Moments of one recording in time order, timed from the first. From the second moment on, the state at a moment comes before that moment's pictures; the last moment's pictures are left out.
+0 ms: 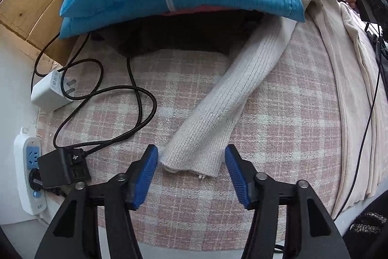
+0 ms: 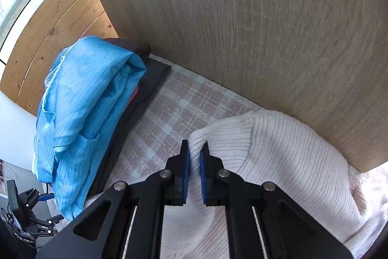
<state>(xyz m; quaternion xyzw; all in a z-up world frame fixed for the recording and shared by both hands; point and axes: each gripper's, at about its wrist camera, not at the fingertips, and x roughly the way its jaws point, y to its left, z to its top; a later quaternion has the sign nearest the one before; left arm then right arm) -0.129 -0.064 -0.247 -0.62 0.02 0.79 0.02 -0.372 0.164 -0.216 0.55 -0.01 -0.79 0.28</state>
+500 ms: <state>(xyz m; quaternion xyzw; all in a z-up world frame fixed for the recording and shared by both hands) -0.024 0.084 -0.182 -0.59 0.10 0.78 0.18 -0.334 0.268 -0.197 0.56 0.04 -0.80 0.22</state>
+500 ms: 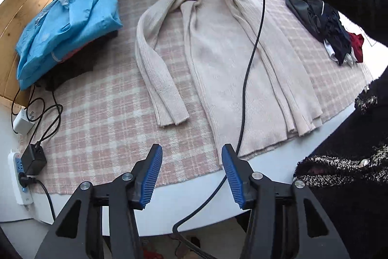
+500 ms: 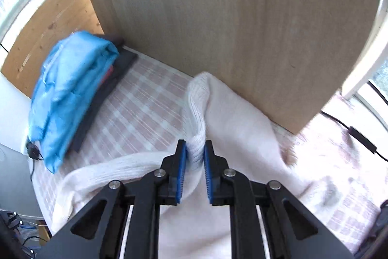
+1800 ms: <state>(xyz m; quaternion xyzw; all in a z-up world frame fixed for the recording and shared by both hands) -0.088 0.105 -0.172 -0.55 0.02 0.82 0.18 -0.360 0.233 -0.251 0.68 -0.09 -0.71 0.14</state>
